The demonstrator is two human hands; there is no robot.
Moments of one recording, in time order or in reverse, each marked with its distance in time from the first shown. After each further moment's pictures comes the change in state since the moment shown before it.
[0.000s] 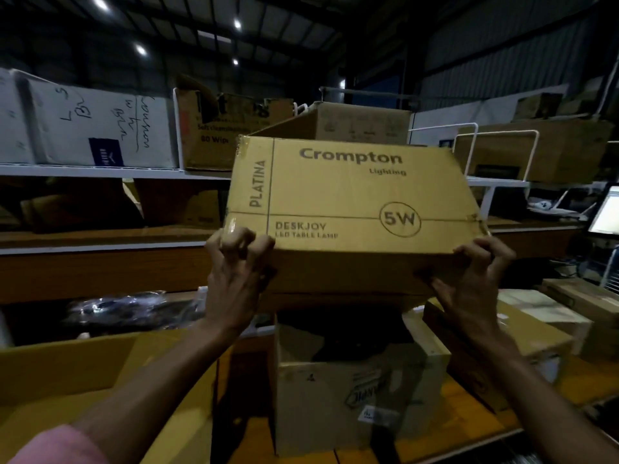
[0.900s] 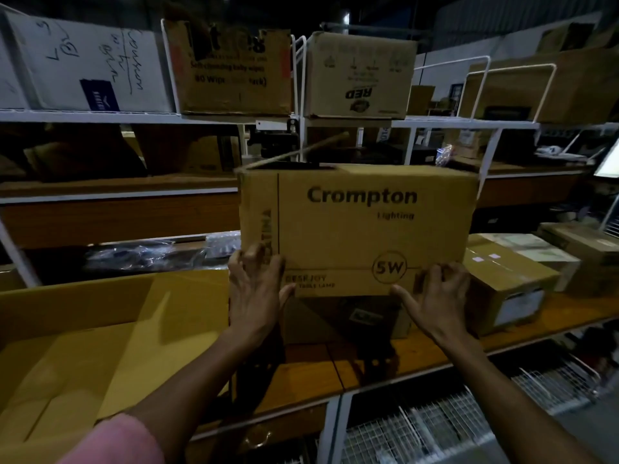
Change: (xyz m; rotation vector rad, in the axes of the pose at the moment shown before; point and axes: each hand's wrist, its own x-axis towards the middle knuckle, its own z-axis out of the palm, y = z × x) left_hand -0.129 0.042 -0.003 0.125 -0.477 -0.271; right_hand -0.147 -0.012 -0.012 -0.272 -0.452 0.357
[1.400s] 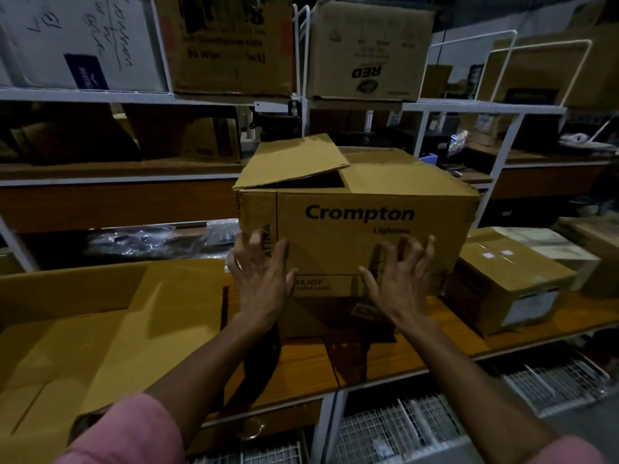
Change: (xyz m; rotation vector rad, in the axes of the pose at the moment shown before) left_hand 0.024 0.023 0.028 0.125 -0.017 -0.081; right_hand 0.027 -0.046 0.049 -0.127 -0.020 -0.131
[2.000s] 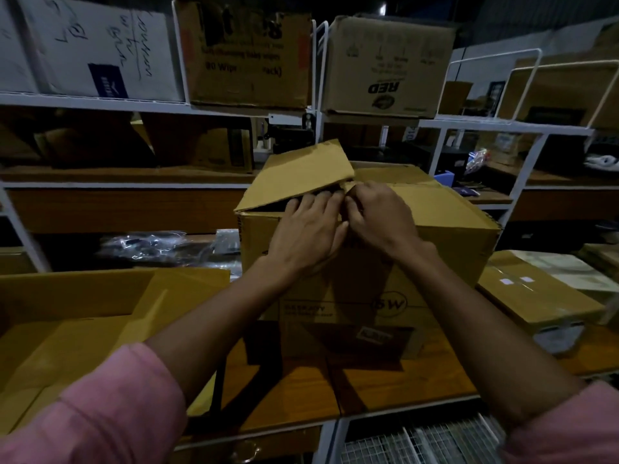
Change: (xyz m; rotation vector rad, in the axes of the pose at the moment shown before) left_hand 0.098 0.060 -0.065 -0.011 0.013 0.380; right_hand 0.134 -0.086 -0.072 0.192 -0.081 -0.372
